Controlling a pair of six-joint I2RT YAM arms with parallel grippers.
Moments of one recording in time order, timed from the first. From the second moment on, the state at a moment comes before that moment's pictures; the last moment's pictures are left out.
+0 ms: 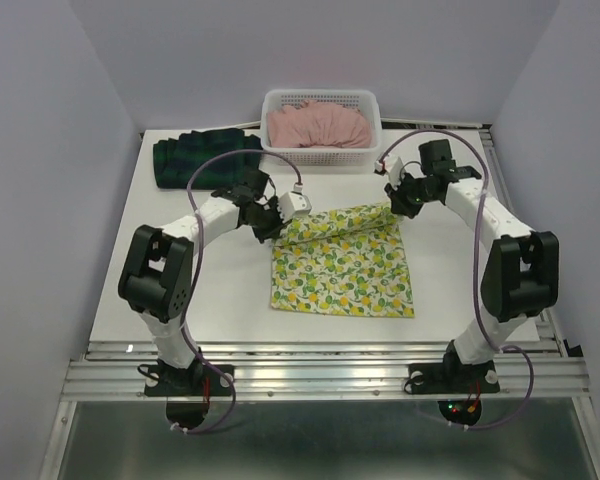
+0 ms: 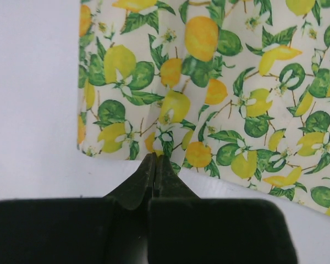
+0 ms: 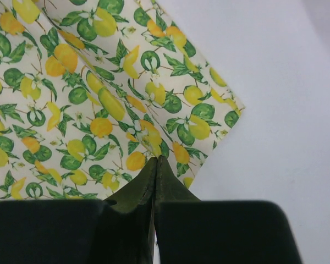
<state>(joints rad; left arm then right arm) -0.42 1.76 1.15 -0.47 0.41 0.75 0.15 1.71 1.34 -0.66 -0.46 -0.75</state>
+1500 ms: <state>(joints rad) -0.61 1.44 0.89 -0.45 0.34 0.61 0.24 1.53 0.95 -0.72 -0.55 -0.48</state>
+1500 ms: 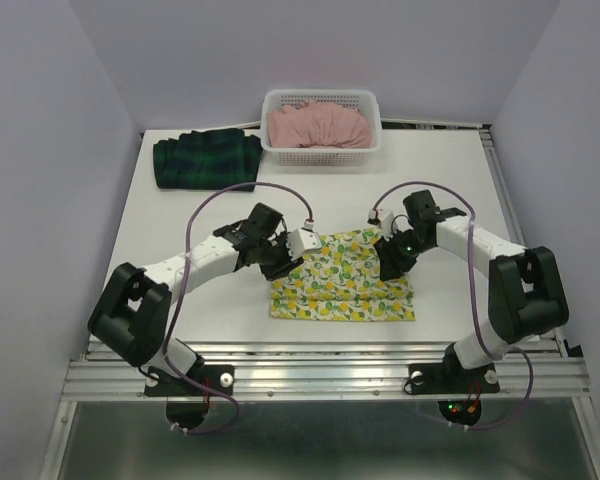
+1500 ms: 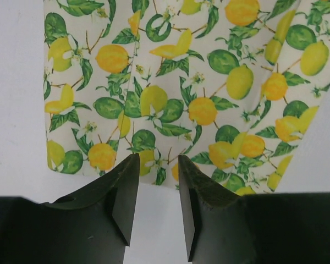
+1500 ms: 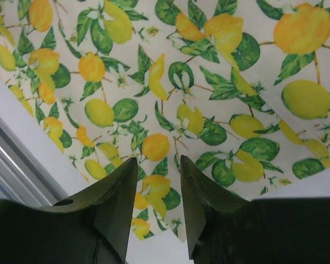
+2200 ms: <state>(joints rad) -0.76 1.51 0.80 -0.39 0.27 0.52 0.37 2.11 1.55 -0.48 -0.49 -0.23</state>
